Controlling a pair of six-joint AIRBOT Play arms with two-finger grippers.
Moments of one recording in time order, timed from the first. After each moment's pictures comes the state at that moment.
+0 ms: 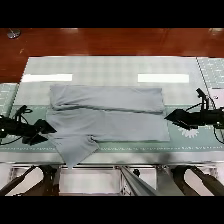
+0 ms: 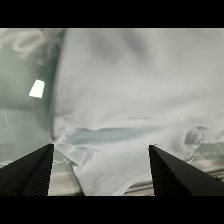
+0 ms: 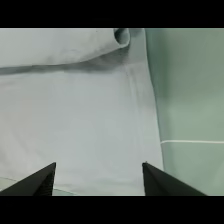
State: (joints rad) left arm 0.53 -1.10 0.55 1.10 -1.37 -1.34; right arm -0.38 -1.00 0.60 -0.94 1.21 1.25
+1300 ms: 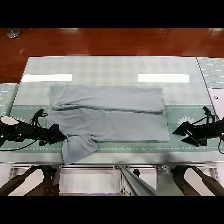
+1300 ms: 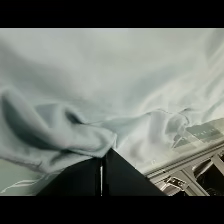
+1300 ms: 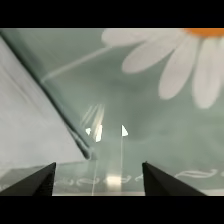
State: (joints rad) left arm 0.37 -1.10 0.40 0.90 -1.26 -1.25; right arm -0.50 -0.99 0.49 -1.18 1.30 1.46
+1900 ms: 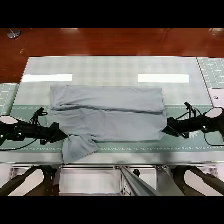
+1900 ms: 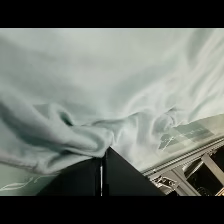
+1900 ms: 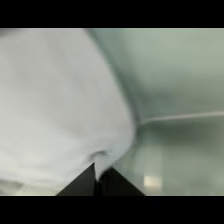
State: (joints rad) left arm 0.37 -1.10 0.43 0.86 -1.27 -1.25; right arm -0.27 -1.15 0.53 -0.98 1.16 1.41
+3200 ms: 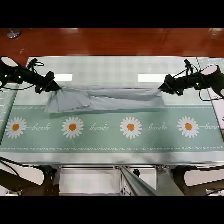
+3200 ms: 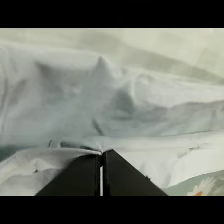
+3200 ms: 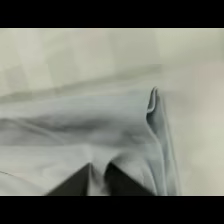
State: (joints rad) left arm 0.25 -1.78 1.48 0.96 -1.30 -1.50; right arm -0.19 -1.64 1.24 -0.85 1.04 1.41
